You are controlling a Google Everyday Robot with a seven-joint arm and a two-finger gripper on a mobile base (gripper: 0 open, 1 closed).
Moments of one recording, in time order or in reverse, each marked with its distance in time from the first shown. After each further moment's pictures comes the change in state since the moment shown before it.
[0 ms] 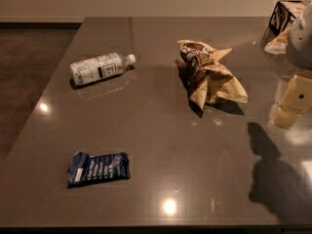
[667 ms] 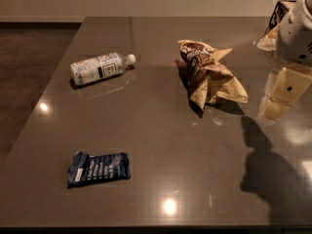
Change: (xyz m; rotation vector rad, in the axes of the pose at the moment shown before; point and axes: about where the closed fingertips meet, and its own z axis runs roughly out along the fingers) arm -0.011 -0.013 0.007 -0.009 -0.023 0.009
